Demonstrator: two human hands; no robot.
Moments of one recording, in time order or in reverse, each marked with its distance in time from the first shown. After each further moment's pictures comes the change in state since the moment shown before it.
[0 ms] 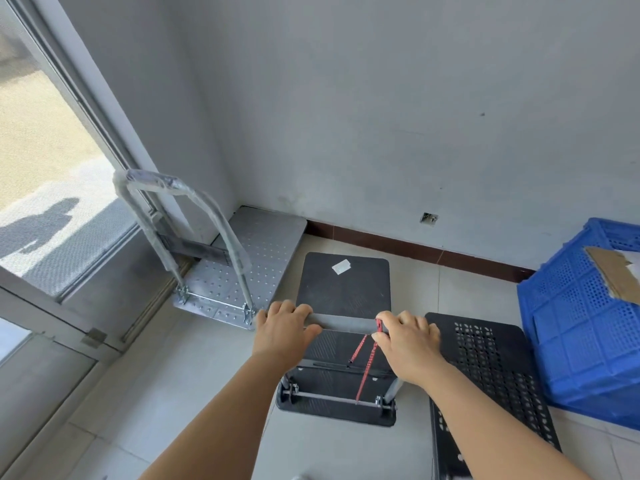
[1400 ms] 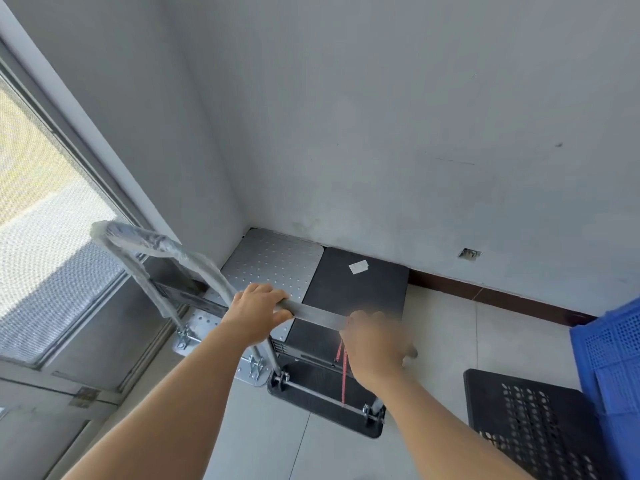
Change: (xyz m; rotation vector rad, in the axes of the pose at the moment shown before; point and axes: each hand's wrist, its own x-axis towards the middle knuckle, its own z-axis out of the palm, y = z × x) left_hand 0.253 -0.119 -0.094 0.033 -0.114 0.022; right_hand 0.228 -0.121 -0.043 0.169 0.101 0.032
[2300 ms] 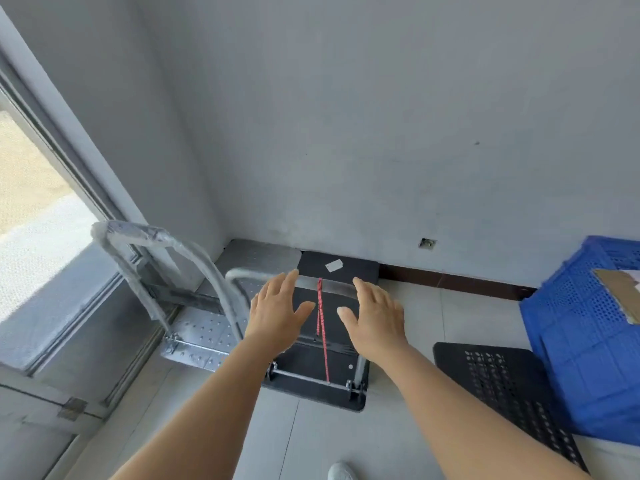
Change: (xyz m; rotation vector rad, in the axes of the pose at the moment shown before) left_hand -0.131 0.081 0.024 -0.247 0.238 0.026; right_hand -0.113 0.022 -0.031 0.076 0.125 -0.031
